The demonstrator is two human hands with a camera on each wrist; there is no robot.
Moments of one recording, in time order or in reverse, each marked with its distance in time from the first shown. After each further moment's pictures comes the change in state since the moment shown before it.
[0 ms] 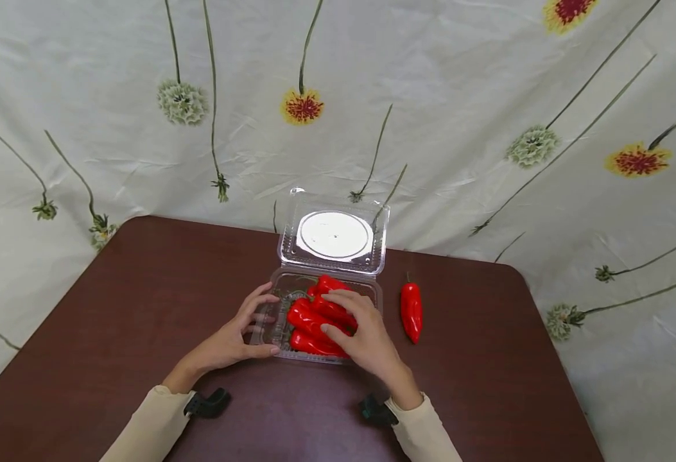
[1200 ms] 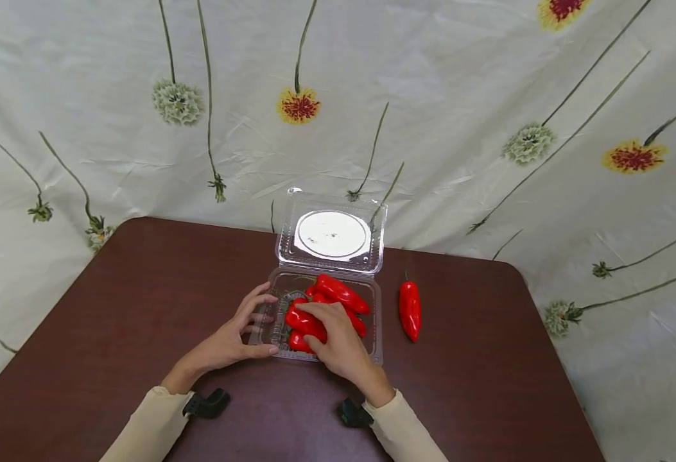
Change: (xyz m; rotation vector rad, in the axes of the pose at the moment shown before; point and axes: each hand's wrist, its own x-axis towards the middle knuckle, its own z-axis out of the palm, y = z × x) left_hand 0.001 -0.002 0.000 0.004 -0.002 0.004; right_hand 0.005 0.008 0.045 -0.083 -0.095 -0.015
